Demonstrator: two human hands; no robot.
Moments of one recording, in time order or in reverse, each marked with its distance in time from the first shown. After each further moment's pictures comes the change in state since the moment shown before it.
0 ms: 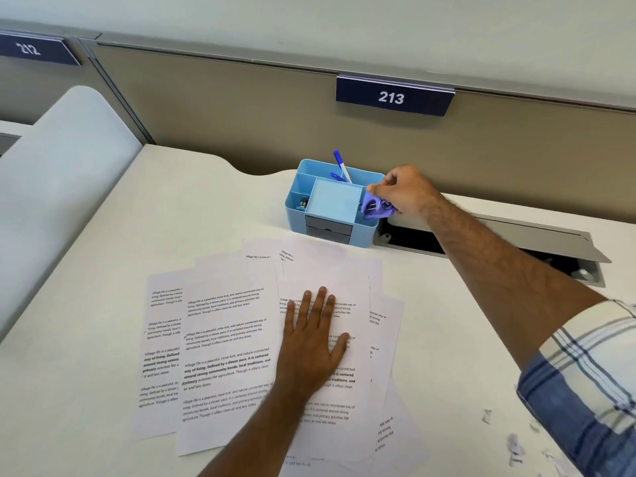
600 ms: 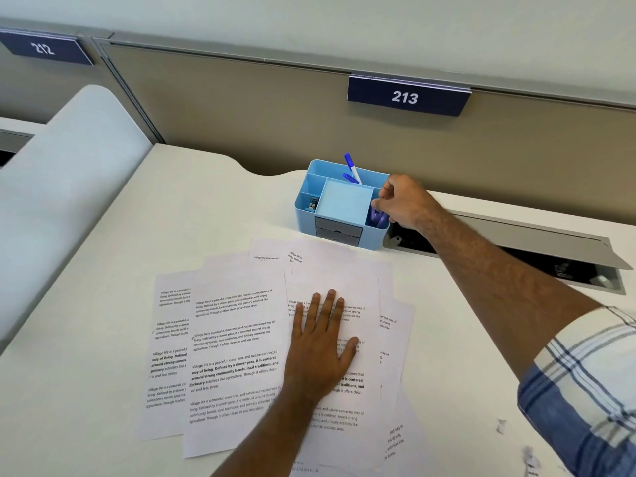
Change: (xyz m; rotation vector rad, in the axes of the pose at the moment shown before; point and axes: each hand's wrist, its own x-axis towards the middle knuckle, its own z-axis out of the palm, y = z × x) left_hand -0.001 0.000 0.001 -0.034 0.010 -0.003; right_hand 0.005 0.005 0.028 -0.170 0.009 -0.039
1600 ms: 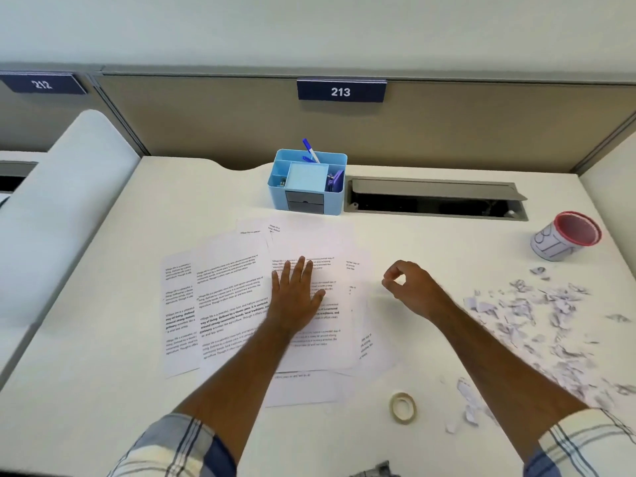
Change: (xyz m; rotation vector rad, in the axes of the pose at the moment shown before) left_hand -0.034 0.012 -0.055 0.003 -0.212 -0.018; right_hand -0.280 0.131 0.038 0.192 -0.029 0.070
